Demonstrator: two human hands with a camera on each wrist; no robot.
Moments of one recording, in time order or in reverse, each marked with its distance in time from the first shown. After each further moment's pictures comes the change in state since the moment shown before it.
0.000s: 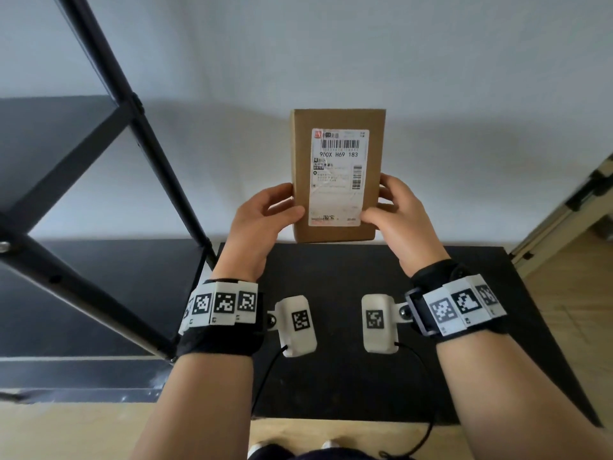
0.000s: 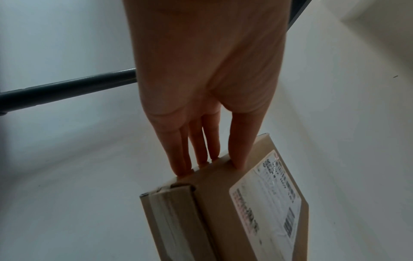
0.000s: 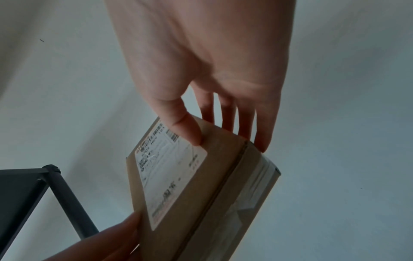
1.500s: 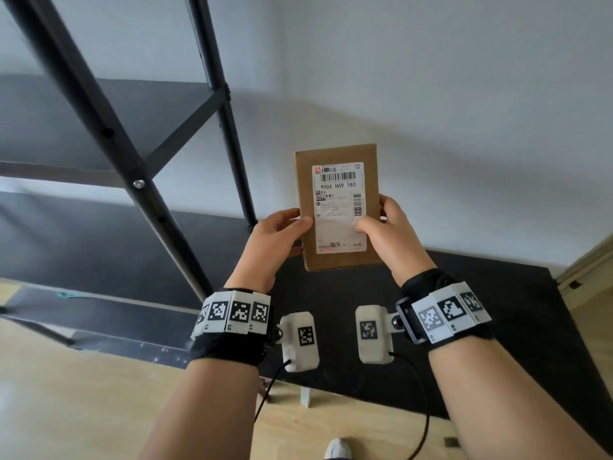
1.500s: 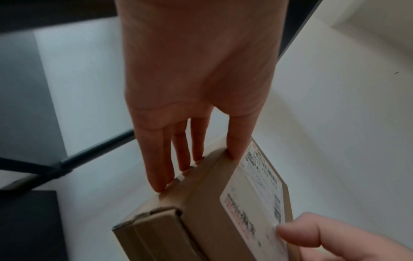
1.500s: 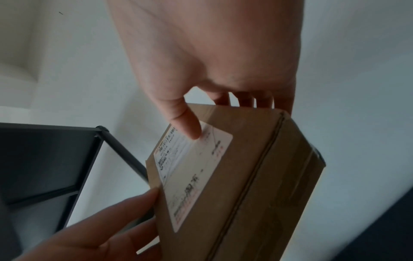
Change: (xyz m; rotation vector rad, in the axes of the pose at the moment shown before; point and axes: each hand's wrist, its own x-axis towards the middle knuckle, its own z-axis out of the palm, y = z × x) left_hand -0.060 -0.028 -0.059 0.001 0.080 -0.132; right_hand -0.049 -0.020 0.066 -0.019 -0.183 0.077
